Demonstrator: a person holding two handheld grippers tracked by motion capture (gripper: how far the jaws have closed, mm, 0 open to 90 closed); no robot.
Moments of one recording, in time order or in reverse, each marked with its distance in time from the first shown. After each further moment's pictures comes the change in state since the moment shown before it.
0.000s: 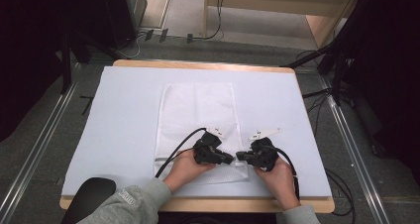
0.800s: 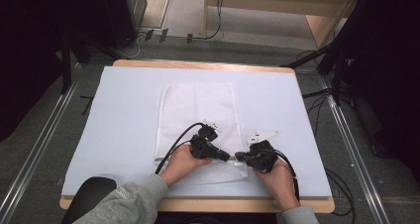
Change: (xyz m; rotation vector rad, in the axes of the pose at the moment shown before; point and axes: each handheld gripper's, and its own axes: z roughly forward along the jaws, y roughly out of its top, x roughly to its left) left arm 0.017 0.005 -0.011 0.058 -0.089 -0.108; right arm 0.005 -0.003 0.001 -0.021 -0.019 -0.078
